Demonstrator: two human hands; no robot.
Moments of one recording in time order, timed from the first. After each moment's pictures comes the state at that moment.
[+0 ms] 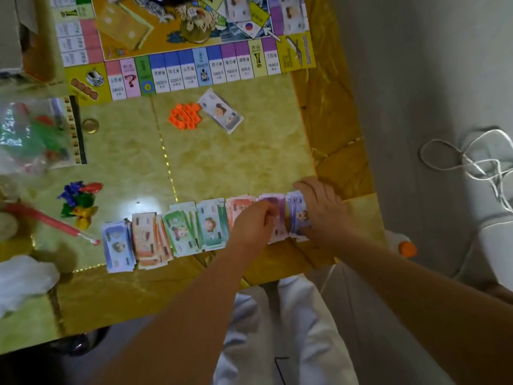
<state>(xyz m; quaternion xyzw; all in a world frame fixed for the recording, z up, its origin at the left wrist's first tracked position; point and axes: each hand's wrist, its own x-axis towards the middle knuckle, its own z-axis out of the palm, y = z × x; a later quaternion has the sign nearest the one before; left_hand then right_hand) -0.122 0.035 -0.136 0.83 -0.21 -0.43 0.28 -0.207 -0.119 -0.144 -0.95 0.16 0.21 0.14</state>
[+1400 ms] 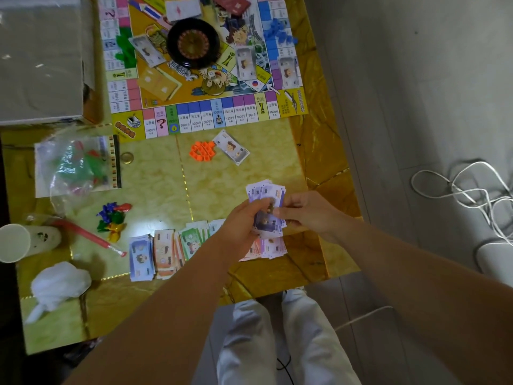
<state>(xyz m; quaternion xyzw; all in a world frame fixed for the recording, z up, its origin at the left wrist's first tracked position) -0.079 0.026 -0.060 0.54 0.21 -0.52 0.63 -0.138 -0.124 -0.050 -0.64 0.35 0.27 0.62</state>
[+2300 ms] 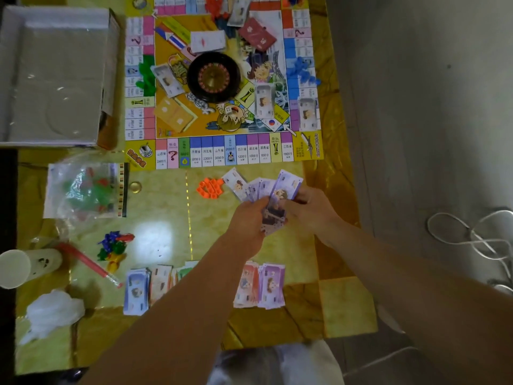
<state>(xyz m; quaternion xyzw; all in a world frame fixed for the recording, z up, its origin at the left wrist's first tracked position) 0.005 -0.039 -0.057 0.57 0.29 -0.44 0.63 -0.035 -0.165 -0.070 -0.72 0.35 0.18 0.57</state>
